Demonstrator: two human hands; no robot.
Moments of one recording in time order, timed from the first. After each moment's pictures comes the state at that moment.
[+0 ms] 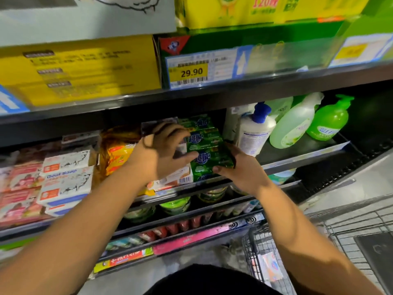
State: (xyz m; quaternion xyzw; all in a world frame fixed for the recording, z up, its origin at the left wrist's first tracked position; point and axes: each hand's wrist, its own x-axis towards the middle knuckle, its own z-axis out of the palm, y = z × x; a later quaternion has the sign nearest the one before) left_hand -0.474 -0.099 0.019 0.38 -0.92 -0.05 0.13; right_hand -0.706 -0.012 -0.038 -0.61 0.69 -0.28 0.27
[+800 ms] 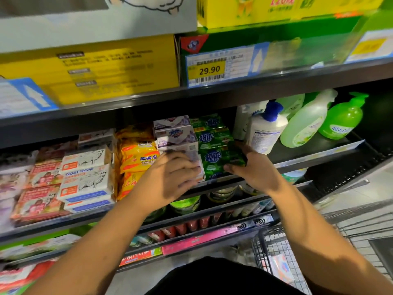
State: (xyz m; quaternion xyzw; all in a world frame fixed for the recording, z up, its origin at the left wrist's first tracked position) left_hand -0.436 -0.066 -0.028 0.18 -0.93 0.00 0.31; right_hand -0.704 -0.011 -0.036 -0.58 0.71 -0.28 0.28
